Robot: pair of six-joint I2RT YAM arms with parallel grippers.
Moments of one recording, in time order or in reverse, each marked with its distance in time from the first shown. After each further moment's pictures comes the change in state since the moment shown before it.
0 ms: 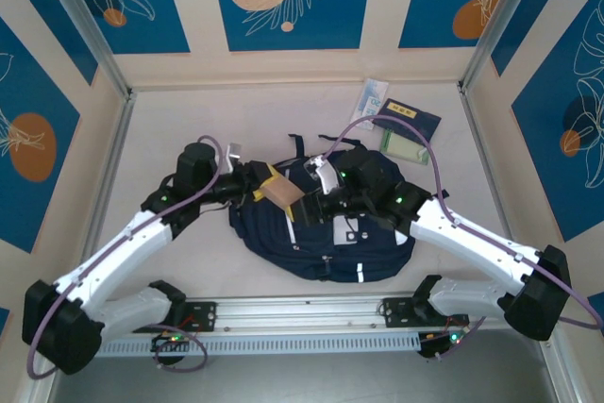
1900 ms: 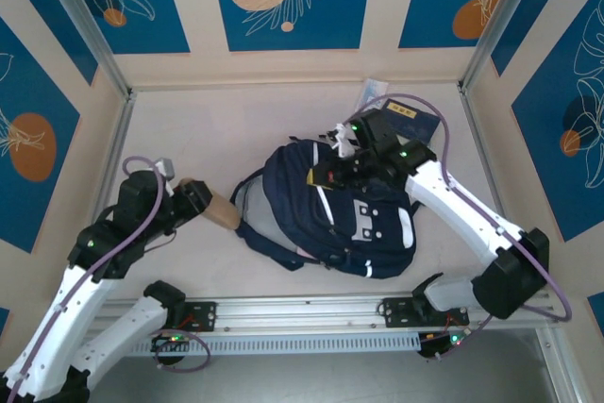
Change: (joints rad) left arm 0.040 -0.333 0.168 -0.679 -0.541 0.414; right arm -0.299 0.156 0.190 -0.210 -0.324 0.280
